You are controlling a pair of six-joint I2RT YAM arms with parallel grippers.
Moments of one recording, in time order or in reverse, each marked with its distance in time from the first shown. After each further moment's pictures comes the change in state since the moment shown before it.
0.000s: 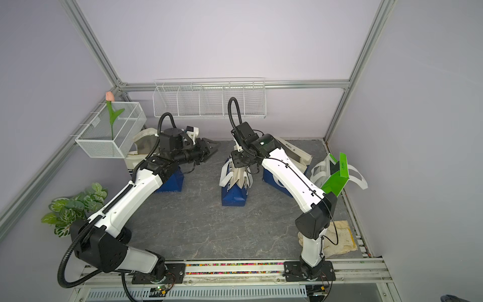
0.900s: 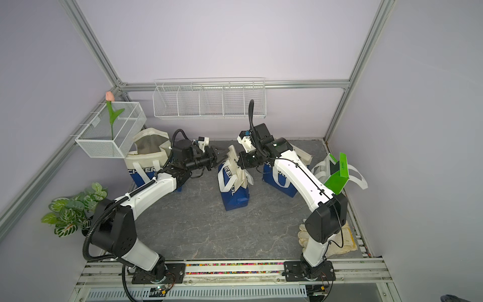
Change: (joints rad) left arm 0.000 0.130 -0.245 0.516 0.113 -0.249; right arm -0.177 -0.116 -0.273 0.240 -0.539 -0.070
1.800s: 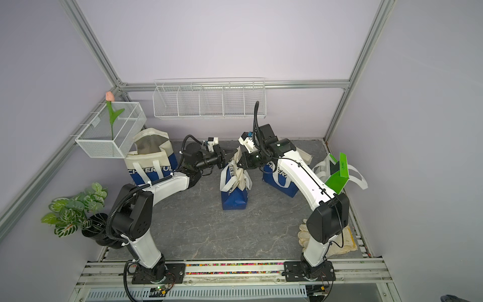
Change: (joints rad) left arm -0.052 0.174 0.045 0.302 0.024 -0.163; right arm -0.020 0.000 -0.005 -0.023 -0.066 -0.001
